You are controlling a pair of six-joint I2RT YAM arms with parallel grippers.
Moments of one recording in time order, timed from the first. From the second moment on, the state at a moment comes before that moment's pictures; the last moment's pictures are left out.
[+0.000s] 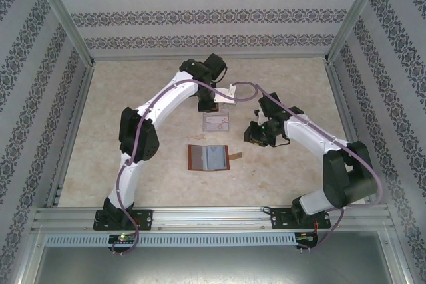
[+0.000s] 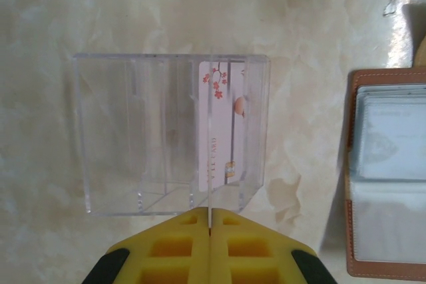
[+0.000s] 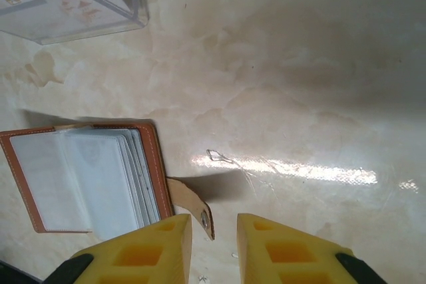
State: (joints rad) left arm -0.59 2.23 2.22 -1.30 0.13 0.91; right arm 0.34 1.47 0.93 -0.71 -0.37 0.55
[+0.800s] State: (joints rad) left arm -0.59 2.38 2.32 -1.40 0.09 0.93; right arm 0.33 1.40 0.86 -0.73 -0.35 0.58
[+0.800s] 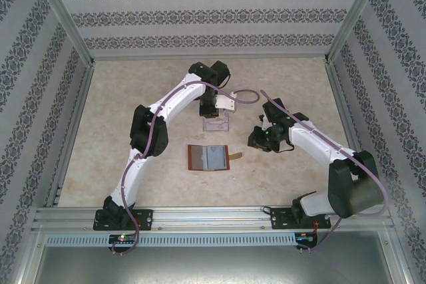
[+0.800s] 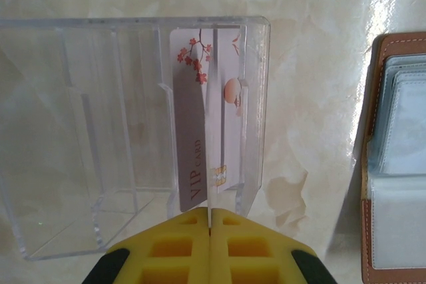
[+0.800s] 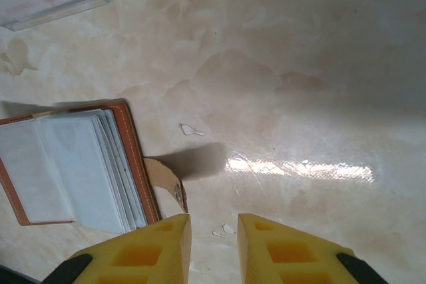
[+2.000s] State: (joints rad) left arm -0.61 2.42 2.34 -1.32 0.03 0.85; right arm 0.33 1.35 0.82 -0.72 -0.35 0.61
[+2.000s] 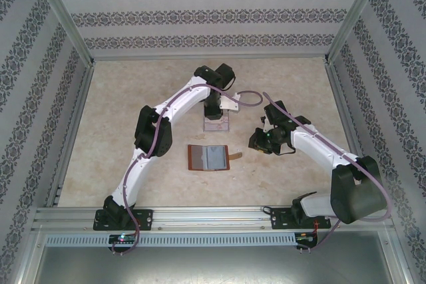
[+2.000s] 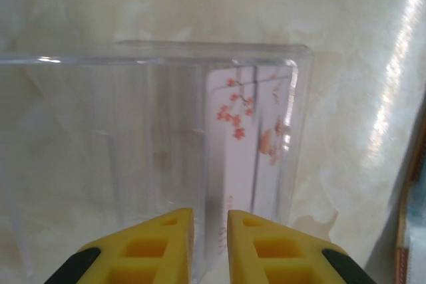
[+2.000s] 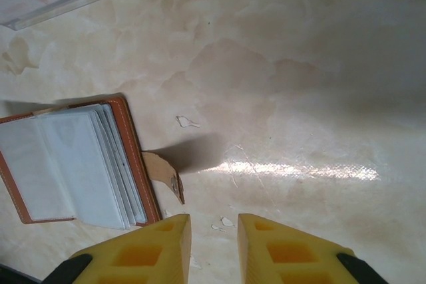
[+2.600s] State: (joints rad) left arm -0.53 2.14 1.97 -1.05 -0.03 0.09; right arm 0.41 1.49 0.89 -0.62 -0.38 0.63
